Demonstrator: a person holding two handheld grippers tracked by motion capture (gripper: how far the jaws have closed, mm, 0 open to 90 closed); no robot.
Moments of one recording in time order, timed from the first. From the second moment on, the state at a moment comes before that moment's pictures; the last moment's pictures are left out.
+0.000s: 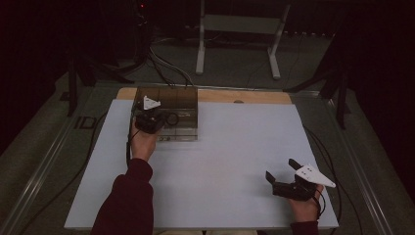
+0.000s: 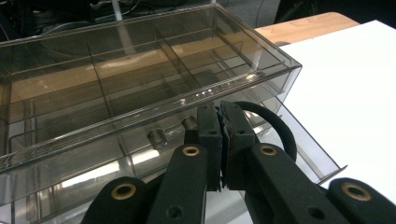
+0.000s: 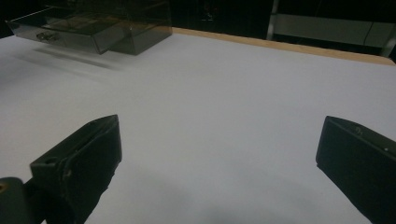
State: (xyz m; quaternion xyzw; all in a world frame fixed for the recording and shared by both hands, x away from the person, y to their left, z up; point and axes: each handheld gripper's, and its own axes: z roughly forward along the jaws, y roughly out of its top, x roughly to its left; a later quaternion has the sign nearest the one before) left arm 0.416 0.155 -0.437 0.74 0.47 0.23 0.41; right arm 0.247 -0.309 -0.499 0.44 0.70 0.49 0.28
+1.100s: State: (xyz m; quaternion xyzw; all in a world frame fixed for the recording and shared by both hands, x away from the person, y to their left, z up) left arm 0.415 0.173 -0.452 0.74 0.50 0.24 0.39; right arm 0.247 -0.310 -0.499 0.44 0.70 0.49 0.28
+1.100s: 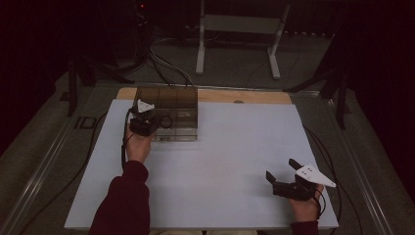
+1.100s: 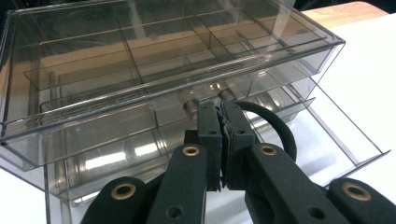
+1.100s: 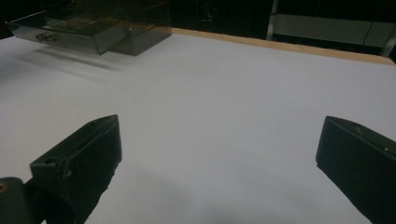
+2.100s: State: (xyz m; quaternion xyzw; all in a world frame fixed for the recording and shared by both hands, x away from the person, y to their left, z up) left arm 0.418 0.173 -0.464 0.74 0.50 0.23 0.38; right arm 0.248 -0.309 -0.499 0.44 0.70 0.49 0.28
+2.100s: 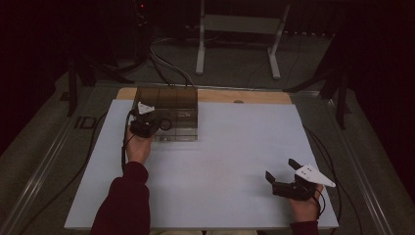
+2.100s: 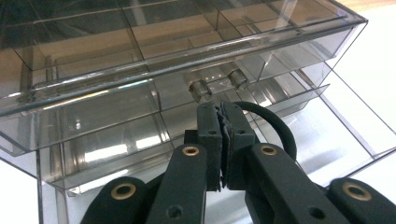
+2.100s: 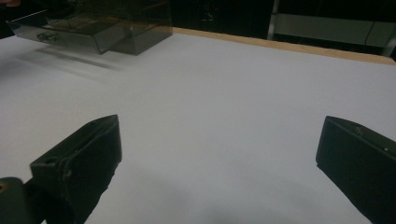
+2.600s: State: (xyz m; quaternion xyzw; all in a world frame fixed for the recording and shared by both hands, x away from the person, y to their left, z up) left arm 0.420 0.169 -0.474 0.74 0.51 0.22 0.37; right arm 0.248 -0.309 -0.499 0.44 0.70 0.49 0.28
